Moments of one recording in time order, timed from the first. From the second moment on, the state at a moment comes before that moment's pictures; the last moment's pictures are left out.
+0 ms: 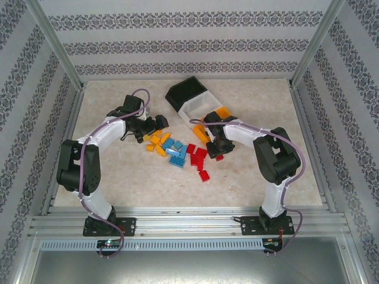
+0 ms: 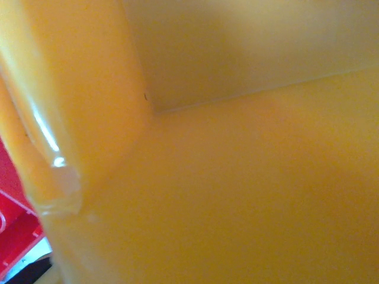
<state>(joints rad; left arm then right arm) -0.19 1.72 1.21 -0.56 0.47 -0.63 0.49 1.90 1.24 -0.82 0.01 0.15</state>
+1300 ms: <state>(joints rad) -0.19 1.71 1.20 -0.55 0.47 -0.63 0.22 1.78 1.48 -0.88 -0.32 0.87</state>
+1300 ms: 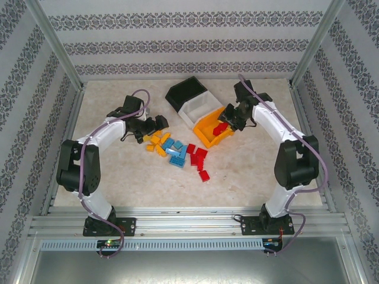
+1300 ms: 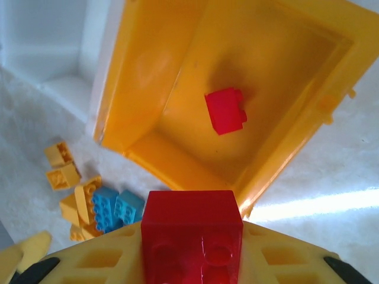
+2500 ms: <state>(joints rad) -0.19 1.59 1.14 -0.60 0.40 -0.61 0.22 2.07 1.62 -0.82 -0.30 0.94</state>
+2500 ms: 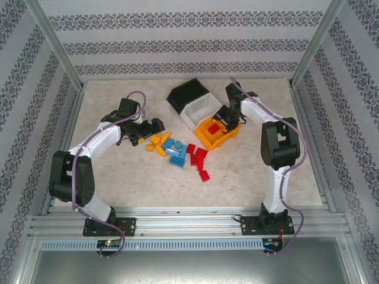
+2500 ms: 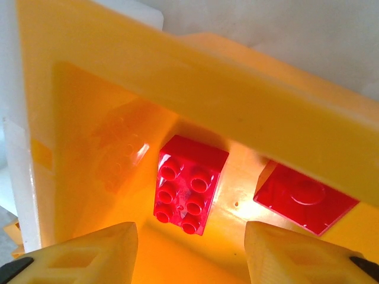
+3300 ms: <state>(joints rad) -0.19 1.72 1.28 -0.72 0.30 -0.57 0.33 1.90 1.72 -0.89 -0.31 0.62</state>
